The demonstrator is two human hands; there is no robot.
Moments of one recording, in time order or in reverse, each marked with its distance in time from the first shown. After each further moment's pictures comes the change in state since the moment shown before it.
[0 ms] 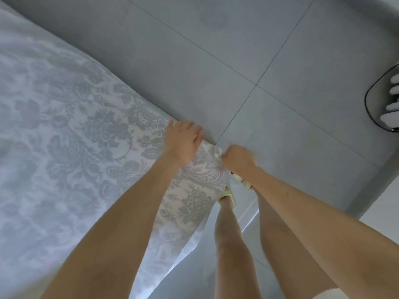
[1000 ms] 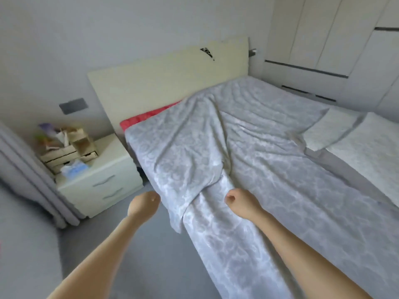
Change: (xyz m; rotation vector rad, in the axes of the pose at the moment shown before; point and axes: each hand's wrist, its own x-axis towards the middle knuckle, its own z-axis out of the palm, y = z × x) left_hand -0.856 0.092 0.088 -0.951 0.770 -2.108; right_hand -0.599 -0.259 0.298 -1.062 -0.304 -1.652
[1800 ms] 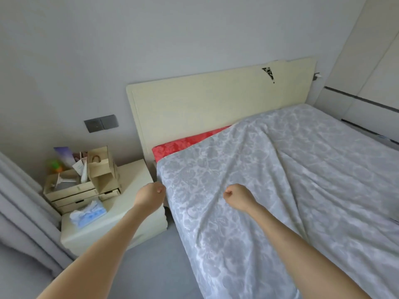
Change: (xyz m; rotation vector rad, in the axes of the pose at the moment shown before) left_hand 0.463 -0.156 -0.168 -0.076 0.140 0.018; right_hand 0.499 -0.287 0.062 -0.069 -0.046 -0.122
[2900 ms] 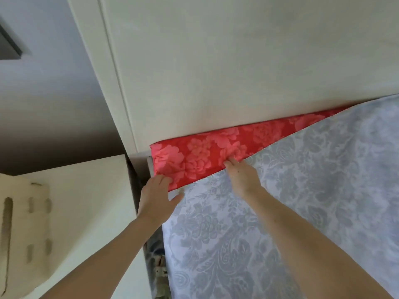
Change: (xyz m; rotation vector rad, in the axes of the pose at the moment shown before) left_hand 0.591 -0.252 0.266 -0.229 -0.121 -0.098; right_hand 0.728 -0.051 0.265 -0.788 -0.201 -0.283
